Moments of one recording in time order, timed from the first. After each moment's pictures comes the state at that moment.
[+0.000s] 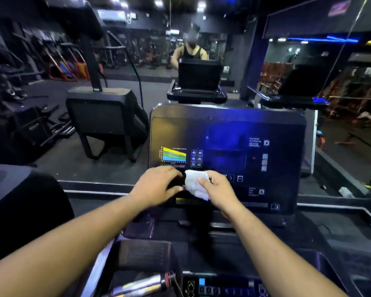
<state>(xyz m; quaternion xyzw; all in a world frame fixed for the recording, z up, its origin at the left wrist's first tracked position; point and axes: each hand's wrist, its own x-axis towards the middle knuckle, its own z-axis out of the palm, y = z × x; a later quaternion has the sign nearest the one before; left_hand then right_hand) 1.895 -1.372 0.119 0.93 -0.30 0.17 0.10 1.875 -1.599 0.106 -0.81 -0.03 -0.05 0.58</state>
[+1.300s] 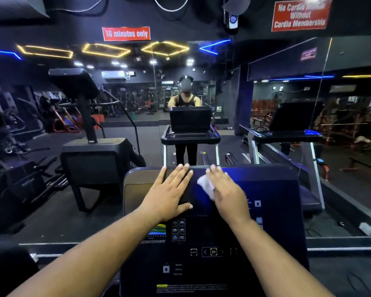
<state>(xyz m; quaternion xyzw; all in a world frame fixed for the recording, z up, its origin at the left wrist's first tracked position) 2.038 -1.463 0.208 0.91 -0.28 0.26 -0.12 2.020 -1.691 0.182 -0.84 -0.19 -0.46 0.20</state>
